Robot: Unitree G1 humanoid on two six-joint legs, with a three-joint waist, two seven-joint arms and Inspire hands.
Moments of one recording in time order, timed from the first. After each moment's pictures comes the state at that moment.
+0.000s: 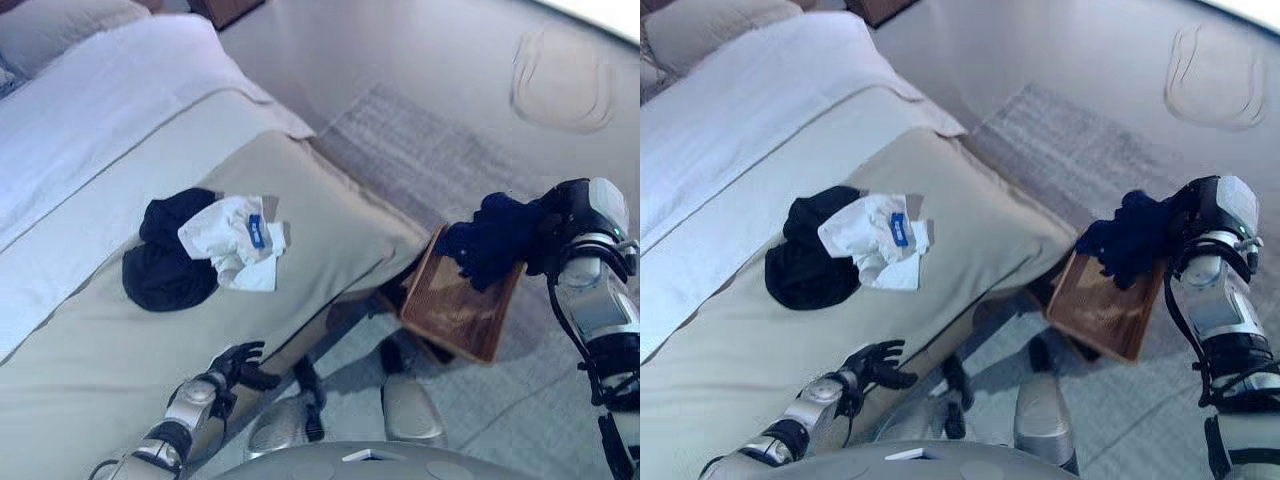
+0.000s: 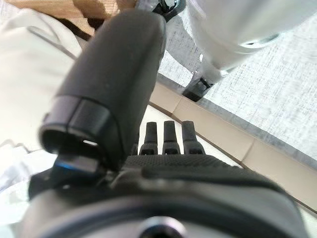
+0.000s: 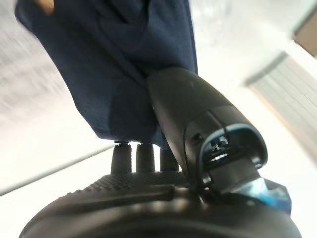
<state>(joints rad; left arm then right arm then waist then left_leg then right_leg) -0.14 0.31 -0.29 0.98 -0.16 -0.04 -0.12 -0.38 -0.81 0.06 0.46 -0.23 0.27 -0.28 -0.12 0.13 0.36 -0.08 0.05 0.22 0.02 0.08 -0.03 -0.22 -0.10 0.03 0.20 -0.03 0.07</state>
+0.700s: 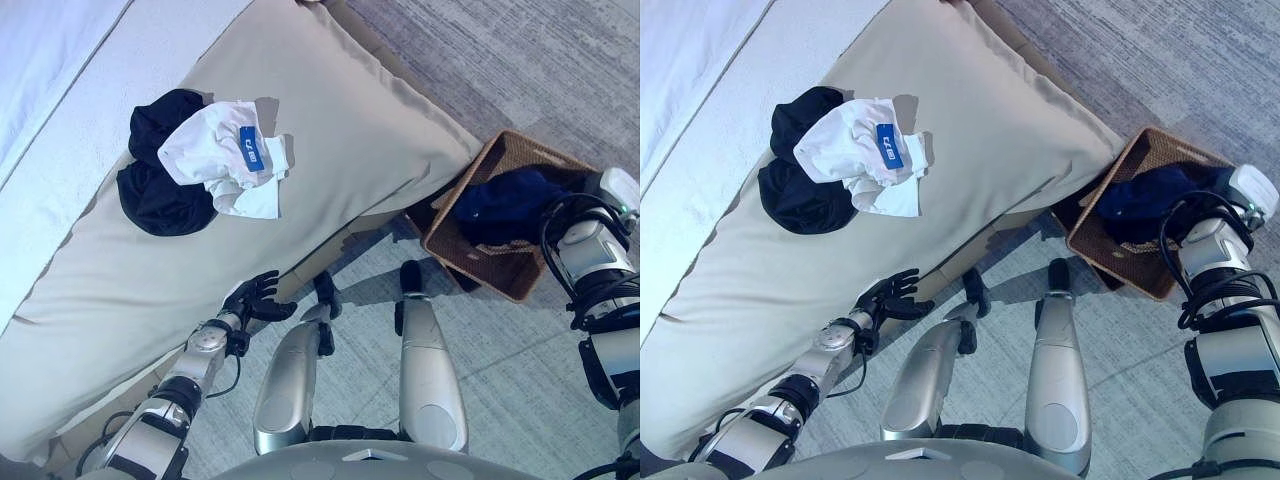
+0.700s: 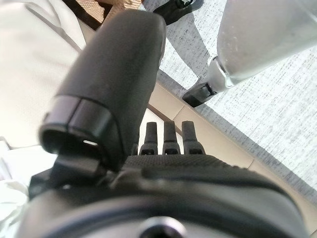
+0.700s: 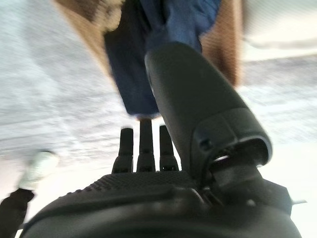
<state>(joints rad) -0.25 0.33 -0.32 0.85 -0.32 -0.10 -0.12 -0.73 -0.82 0.25 0.96 -0.19 0.42 -0.27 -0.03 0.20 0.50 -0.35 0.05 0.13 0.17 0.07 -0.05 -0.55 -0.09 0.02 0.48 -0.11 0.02</state>
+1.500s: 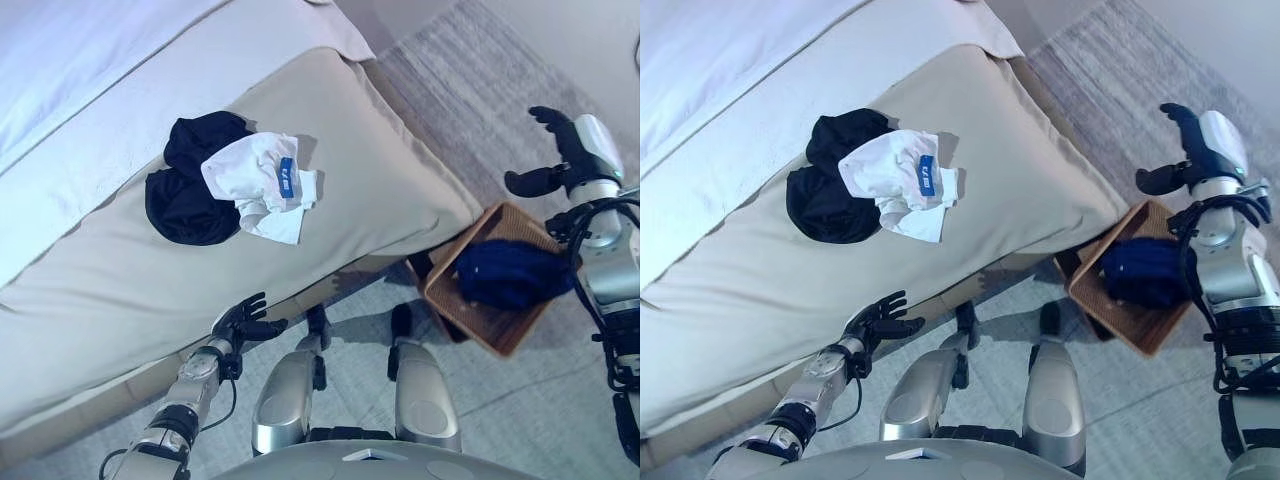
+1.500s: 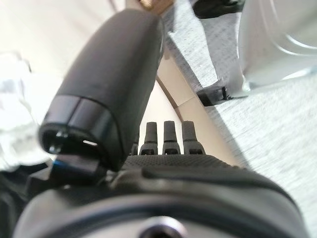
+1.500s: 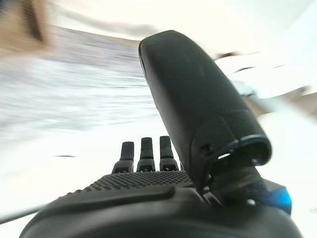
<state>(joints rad) -0.12 0.27 -0.14 0.92 -0.31 -0.07 -0.12 -0.42 -0.85 0.06 0.23 -0.26 0.21 -0.05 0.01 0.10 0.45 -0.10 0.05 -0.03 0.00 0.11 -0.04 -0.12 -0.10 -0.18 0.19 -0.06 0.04</state>
